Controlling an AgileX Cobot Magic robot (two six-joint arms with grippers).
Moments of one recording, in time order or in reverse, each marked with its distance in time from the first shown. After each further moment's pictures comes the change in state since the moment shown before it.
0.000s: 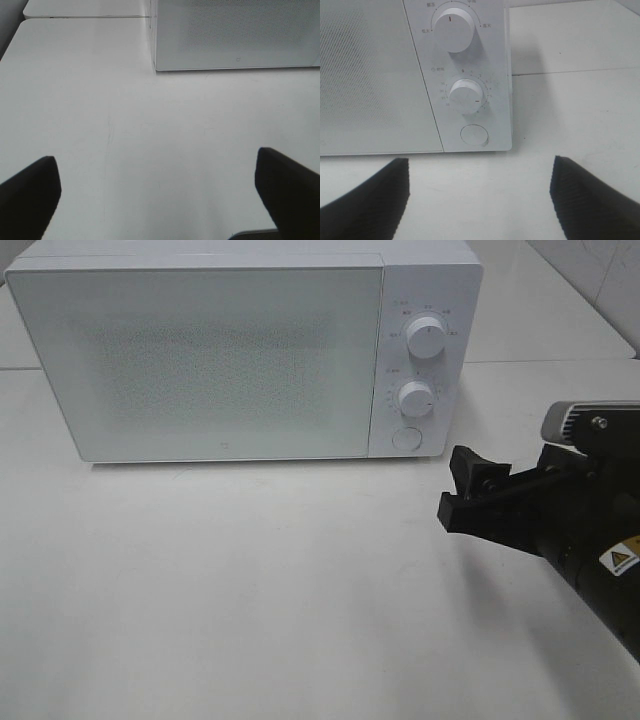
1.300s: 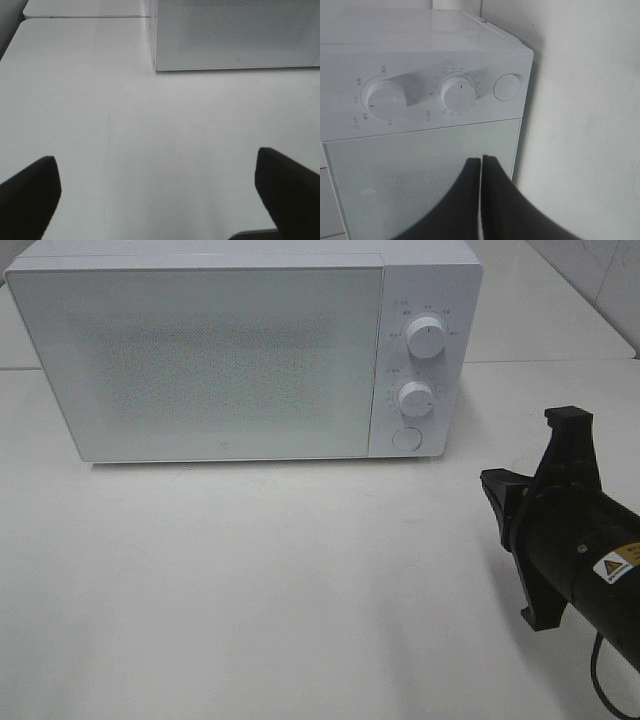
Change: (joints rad) left arm 0.000 0.000 0.000 0.000 0.000 0.000; right arm 0.000 0.001 0.000 0.012 0.084 1.404
